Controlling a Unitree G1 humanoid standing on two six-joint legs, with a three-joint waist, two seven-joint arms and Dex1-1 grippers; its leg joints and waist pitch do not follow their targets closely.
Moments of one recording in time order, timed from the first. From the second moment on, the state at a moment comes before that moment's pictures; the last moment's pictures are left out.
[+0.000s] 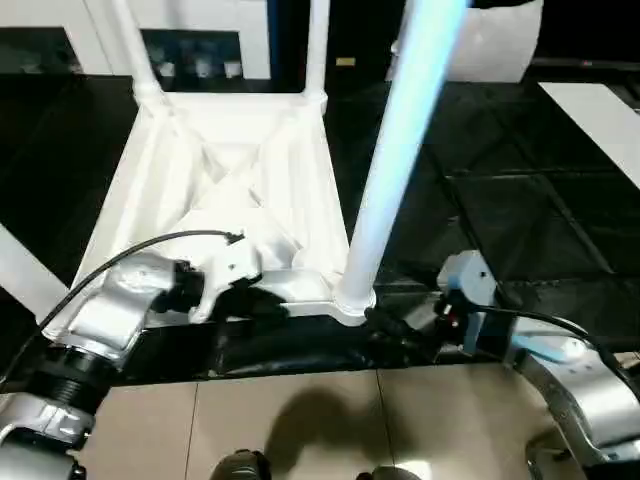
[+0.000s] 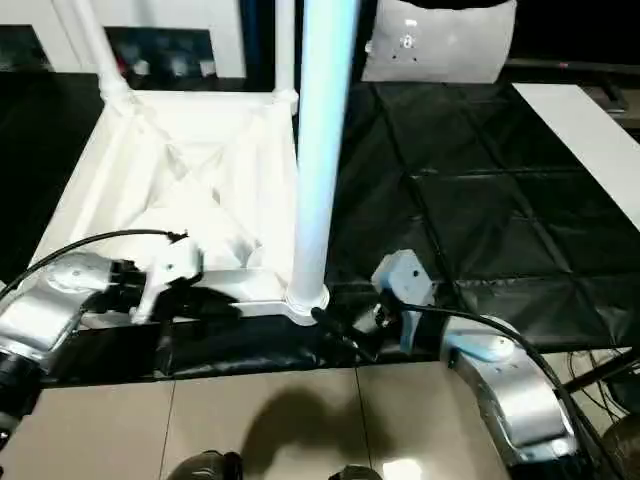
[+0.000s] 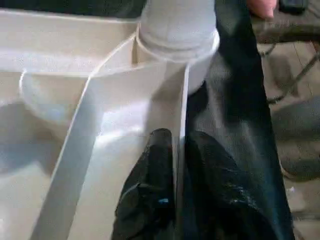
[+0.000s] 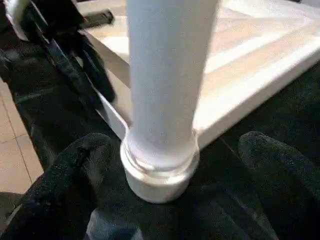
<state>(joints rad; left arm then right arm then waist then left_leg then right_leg) -0.47 0.52 -0.30 0.29 -0.08 0.21 -1.21 -0.12 -0.47 0.16 -0.14 0.26 0.27 0.80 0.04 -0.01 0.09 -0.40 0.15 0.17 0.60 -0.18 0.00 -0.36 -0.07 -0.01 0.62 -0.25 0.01</state>
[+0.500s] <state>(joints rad) -0.49 0.53 -0.32 0.29 -0.03 0.21 -1.19 -0.13 -0.47 0.17 -0.12 0.24 0.25 0.81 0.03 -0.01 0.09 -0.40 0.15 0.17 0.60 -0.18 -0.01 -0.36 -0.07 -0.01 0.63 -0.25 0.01</state>
